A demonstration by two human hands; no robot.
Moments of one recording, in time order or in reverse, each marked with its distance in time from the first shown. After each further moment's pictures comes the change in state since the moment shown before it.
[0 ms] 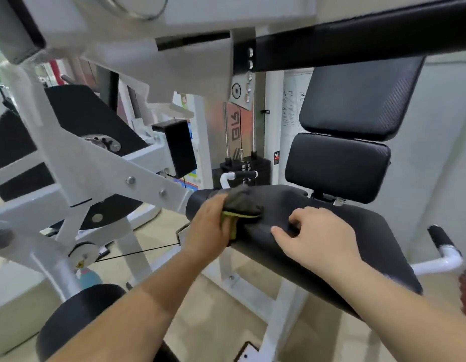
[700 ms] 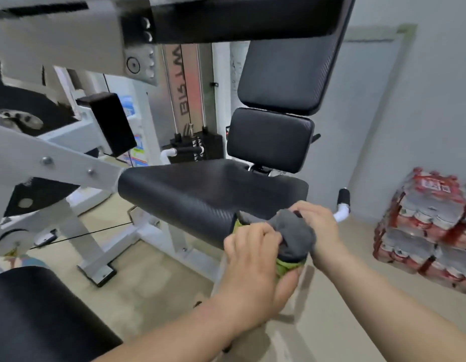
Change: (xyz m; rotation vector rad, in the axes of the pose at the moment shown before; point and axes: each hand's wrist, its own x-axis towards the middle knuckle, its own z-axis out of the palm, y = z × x) left_hand -0.116 0.220 0.092 0.057 -0.016 0.365; right_hand -0.051 0.147 -0.022 0.991 -0.014 0.353
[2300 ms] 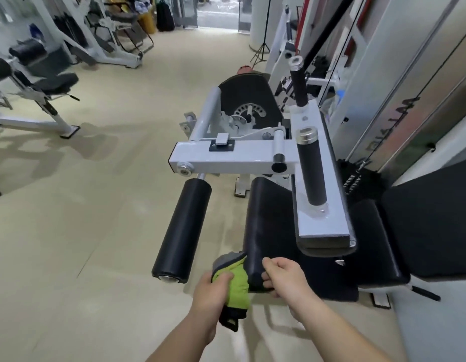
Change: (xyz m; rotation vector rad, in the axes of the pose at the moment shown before) left_hand 0.257 0.249 -0.162 -0.679 1.011 -2.090; right_hand 0.100 -0.262 -0.115 -0.326 -1.296 0.330
